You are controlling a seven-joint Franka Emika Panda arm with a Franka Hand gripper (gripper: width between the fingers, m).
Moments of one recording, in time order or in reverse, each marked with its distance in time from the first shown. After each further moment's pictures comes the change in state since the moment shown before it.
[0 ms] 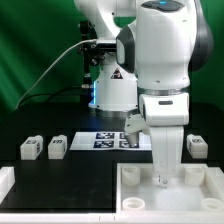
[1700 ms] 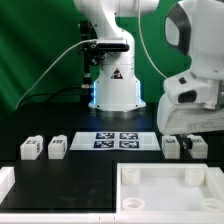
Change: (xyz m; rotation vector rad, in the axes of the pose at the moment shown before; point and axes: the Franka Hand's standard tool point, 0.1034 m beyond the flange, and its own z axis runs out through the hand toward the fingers) arm 0.084 -0.085 -0.010 0.275 -0.283 1.327
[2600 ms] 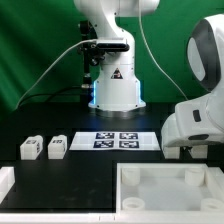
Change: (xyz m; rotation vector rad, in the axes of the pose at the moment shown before) arm -0.013 -0.004 0.018 -0.022 -0.475 0.002
